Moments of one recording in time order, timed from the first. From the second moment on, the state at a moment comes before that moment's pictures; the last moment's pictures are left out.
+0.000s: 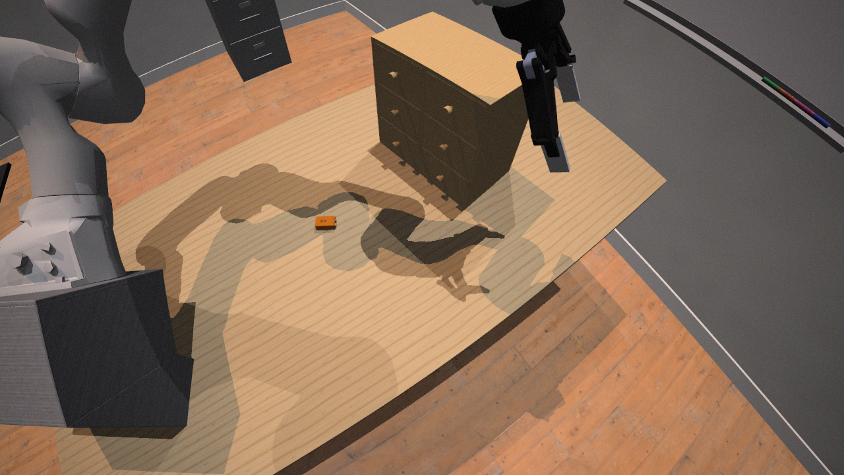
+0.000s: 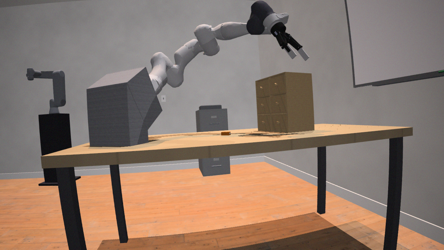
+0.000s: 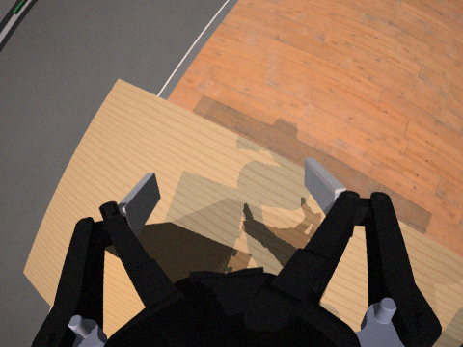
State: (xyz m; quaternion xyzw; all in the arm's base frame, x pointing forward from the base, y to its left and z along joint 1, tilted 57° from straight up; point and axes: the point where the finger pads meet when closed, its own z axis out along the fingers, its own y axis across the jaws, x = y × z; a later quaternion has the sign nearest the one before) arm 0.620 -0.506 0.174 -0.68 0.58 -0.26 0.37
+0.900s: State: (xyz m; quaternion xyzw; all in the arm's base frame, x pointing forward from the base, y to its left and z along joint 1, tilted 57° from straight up) arm 0.421 -0.419 0.171 -0.62 0.67 -0.01 0.40
